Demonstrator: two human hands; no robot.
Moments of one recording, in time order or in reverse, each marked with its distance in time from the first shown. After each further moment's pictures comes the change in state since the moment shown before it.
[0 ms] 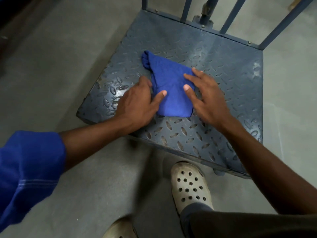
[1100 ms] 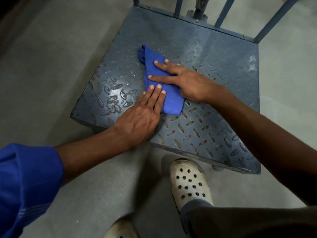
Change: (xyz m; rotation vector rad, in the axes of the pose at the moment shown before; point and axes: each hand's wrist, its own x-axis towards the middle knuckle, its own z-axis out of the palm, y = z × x) left_hand -0.033 0.000 0.009 0.683 -0.300 0.556; right_hand 0.064 -0.002 -0.004 -0.267 -0.550 -0.449
